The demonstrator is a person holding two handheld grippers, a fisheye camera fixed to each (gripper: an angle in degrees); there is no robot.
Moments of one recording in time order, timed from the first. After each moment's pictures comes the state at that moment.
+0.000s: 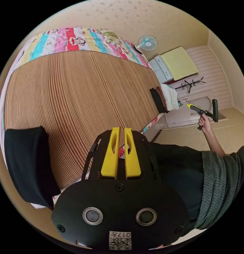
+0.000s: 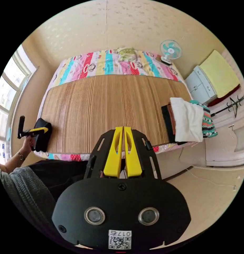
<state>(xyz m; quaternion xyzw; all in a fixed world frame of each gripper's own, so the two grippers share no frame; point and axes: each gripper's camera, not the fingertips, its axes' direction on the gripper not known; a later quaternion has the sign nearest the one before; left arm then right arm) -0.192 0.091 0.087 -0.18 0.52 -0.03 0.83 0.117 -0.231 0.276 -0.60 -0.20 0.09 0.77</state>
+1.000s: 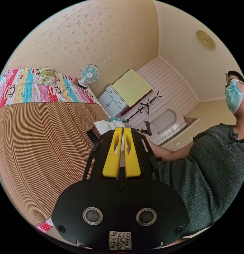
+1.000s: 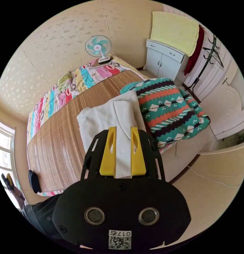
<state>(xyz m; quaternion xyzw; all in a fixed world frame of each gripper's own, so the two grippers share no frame) 0.126 0.030 -0.026 0.05 0.63 -0.10 0.77 0.349 0.236 0.336 -0.66 -0.11 0.24 0.70</state>
